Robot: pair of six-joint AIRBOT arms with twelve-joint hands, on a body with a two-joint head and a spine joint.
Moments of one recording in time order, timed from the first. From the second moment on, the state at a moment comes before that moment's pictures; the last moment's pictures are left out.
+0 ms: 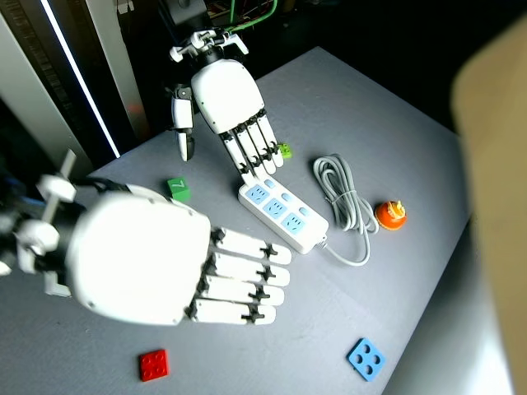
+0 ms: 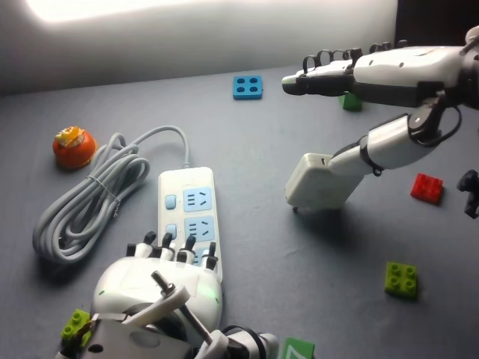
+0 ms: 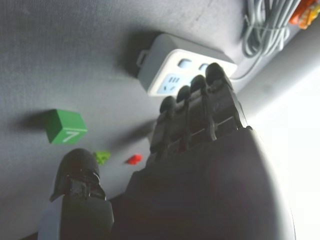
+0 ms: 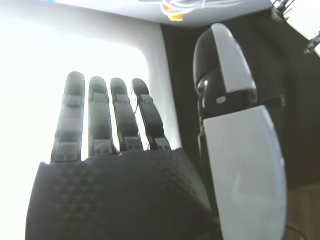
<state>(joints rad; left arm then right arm) 0.38 -1.22 0.44 -1.81 -1.42 2.49 -0.21 -1.04 1.10 0.99 -0.06 -1.64</state>
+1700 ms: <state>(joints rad) 0.47 -1.22 0.46 -1.74 -1.33 2.46 -0.32 -1.26 1.38 1.04 -0.17 -1.57</state>
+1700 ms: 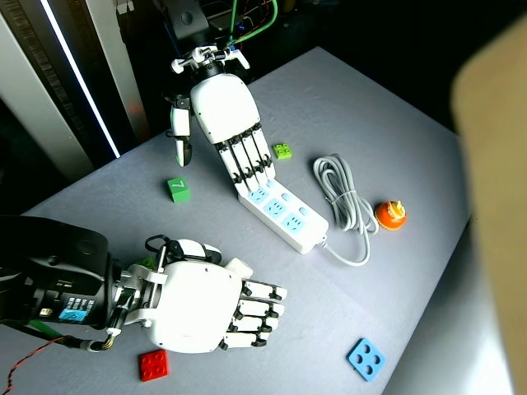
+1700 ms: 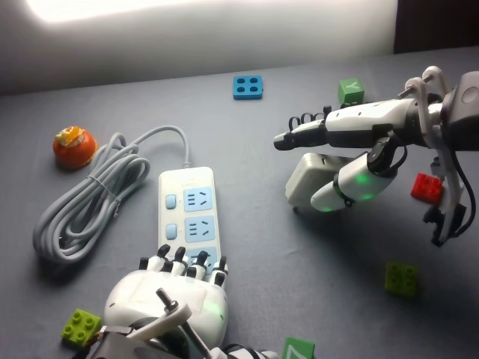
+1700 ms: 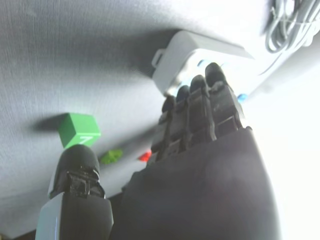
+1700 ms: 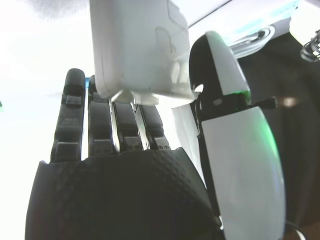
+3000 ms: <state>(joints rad) 0.48 -1.22 0.46 -1.72 -1.32 2.45 -0.35 -1.29 1.40 1.04 -0.12 -1.58</state>
